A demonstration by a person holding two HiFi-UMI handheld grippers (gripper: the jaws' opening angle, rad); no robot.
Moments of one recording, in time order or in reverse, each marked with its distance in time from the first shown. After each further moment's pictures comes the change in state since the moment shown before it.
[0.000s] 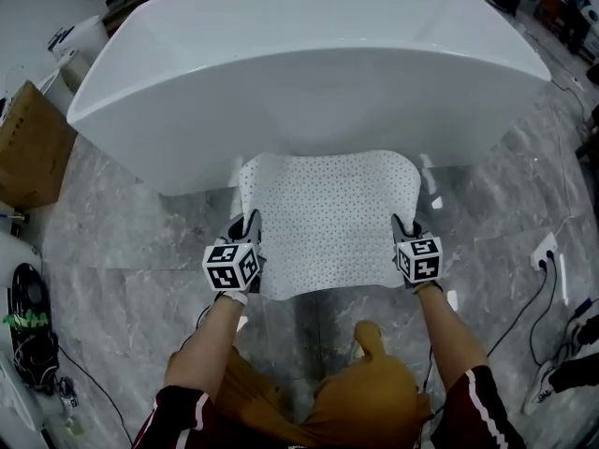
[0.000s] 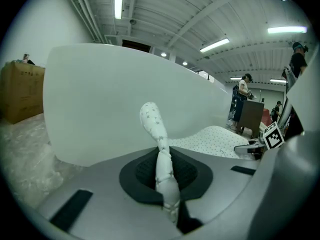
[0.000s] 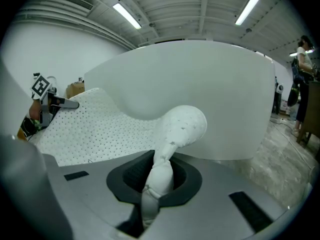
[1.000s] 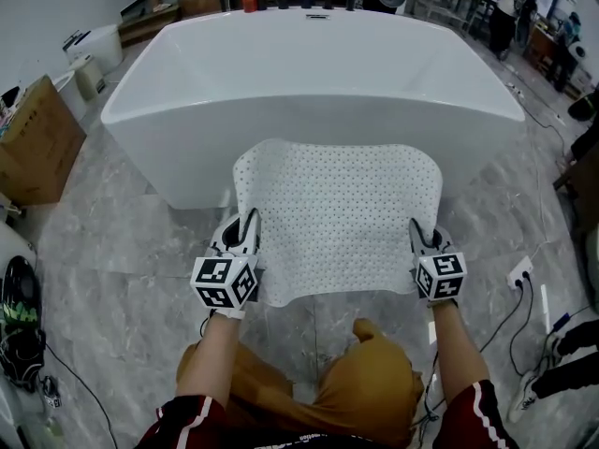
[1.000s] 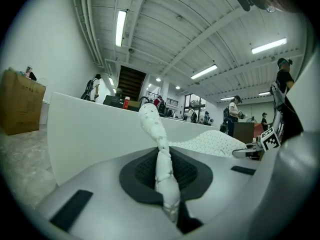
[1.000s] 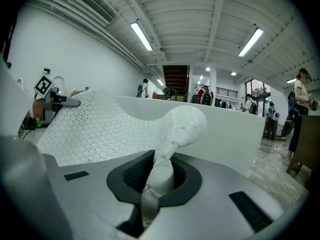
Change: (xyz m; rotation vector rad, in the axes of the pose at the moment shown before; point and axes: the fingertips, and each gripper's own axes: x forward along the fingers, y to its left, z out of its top) left arm -0.128 -0.029 0.148 0.028 -0.284 -0.061; right arm -0.139 0.022 0.149 -0.120 -0.218 -0.065
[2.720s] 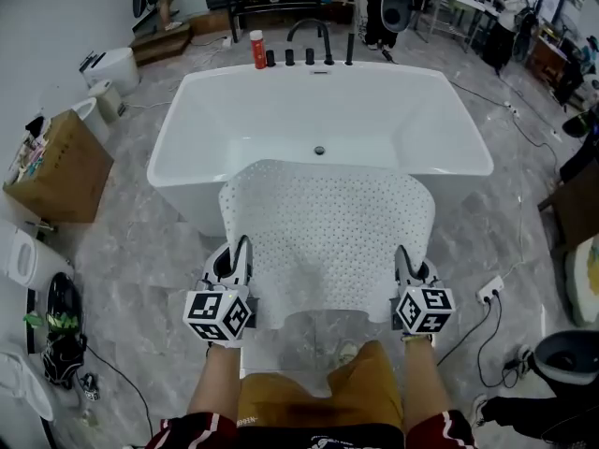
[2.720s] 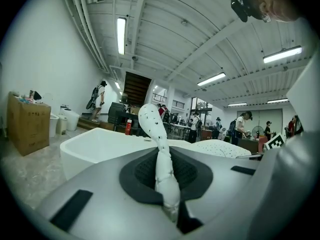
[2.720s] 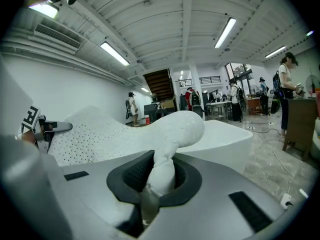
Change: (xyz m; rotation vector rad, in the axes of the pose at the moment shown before) left arm -0.073 -0.048 0.324 -0.038 -0.010 0.082; right arm -0.126 0.003 0.304 0.304 -0.030 -0.027
